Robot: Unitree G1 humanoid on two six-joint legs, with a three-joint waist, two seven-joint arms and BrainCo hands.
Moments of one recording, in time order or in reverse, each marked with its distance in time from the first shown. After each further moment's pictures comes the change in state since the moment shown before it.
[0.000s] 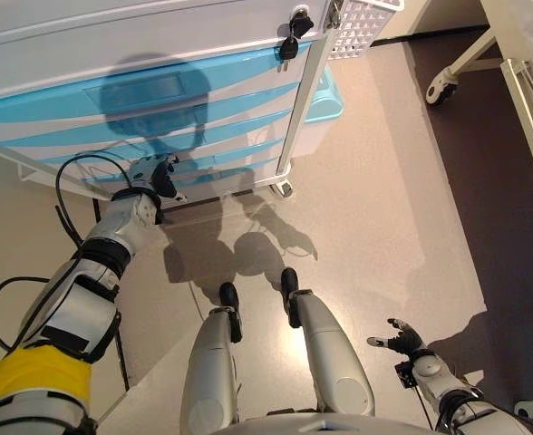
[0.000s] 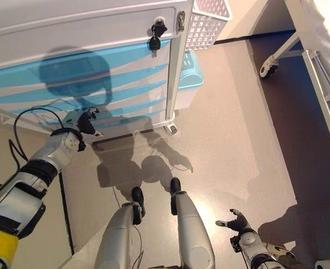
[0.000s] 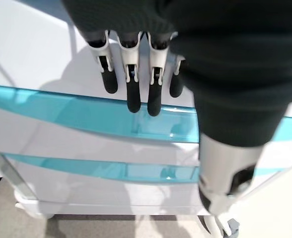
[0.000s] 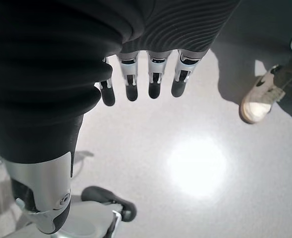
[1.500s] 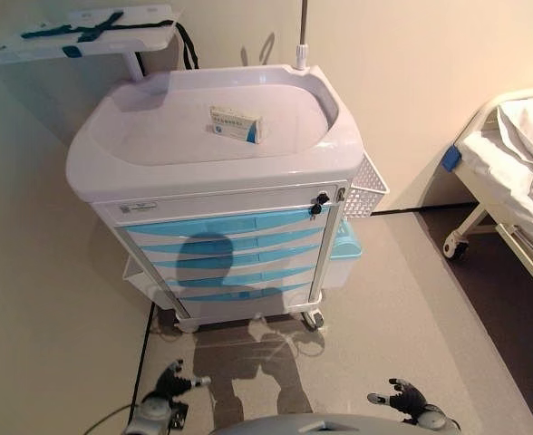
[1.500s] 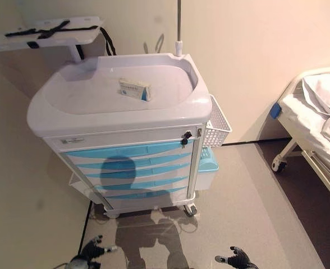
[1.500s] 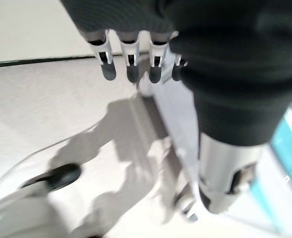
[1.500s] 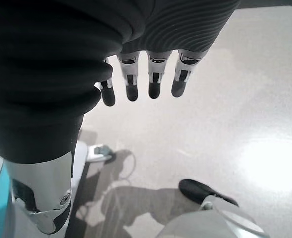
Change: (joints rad) left arm 0.916 -0.433 0.410 0.220 -0.337 -0.114 -0.113; right arm 0.179 0.066 -0.054 0.100 -0.003 0.002 0.081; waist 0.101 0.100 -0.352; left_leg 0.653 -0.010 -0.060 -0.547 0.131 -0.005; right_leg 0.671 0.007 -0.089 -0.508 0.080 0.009
